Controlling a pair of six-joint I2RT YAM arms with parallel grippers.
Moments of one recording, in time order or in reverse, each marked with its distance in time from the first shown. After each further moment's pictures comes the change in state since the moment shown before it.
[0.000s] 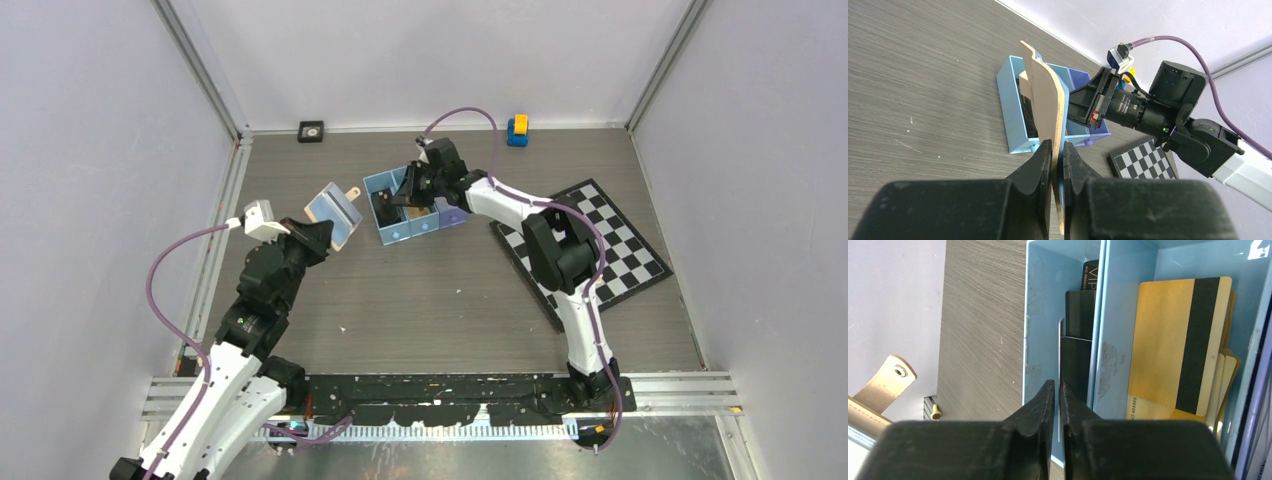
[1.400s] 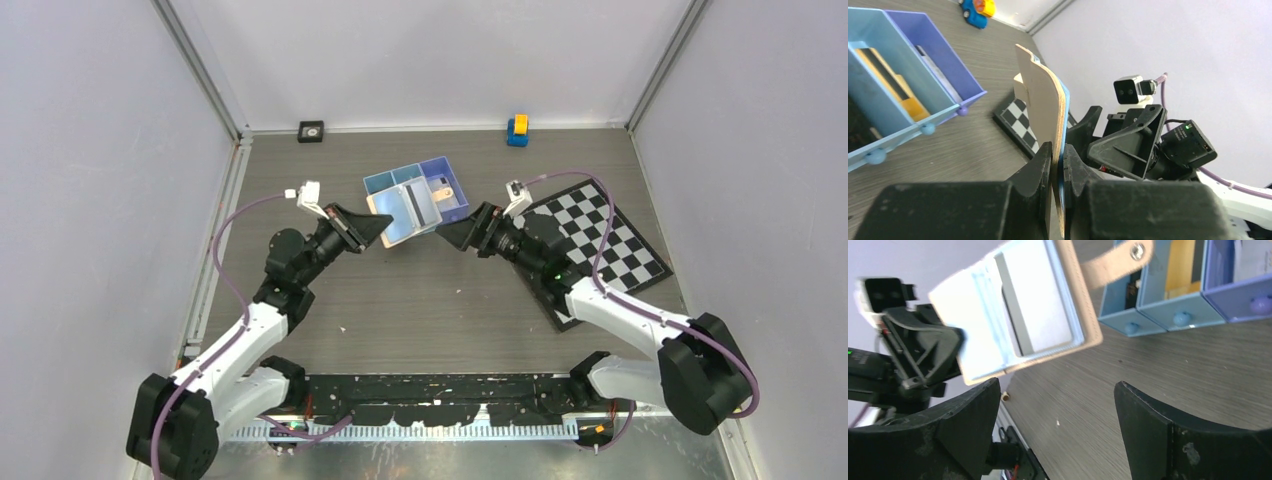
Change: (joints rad) left arm 0.000 0.352 -0.092 0.632 0.576 -0.181; right arm -0.015 -1.005 -1.116 0.575 0.113 0.194
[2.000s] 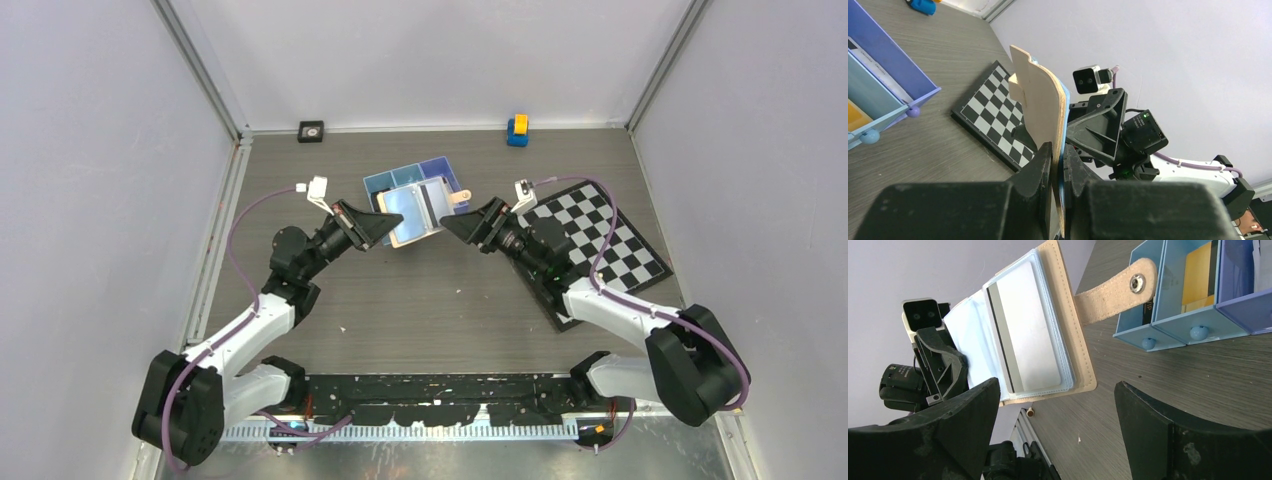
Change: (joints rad) left arm 0.000 0.117 0.000 0.227 0.145 -0.130; right arm -0.043 0.034 -0.058 0.232 -0.026 0.140
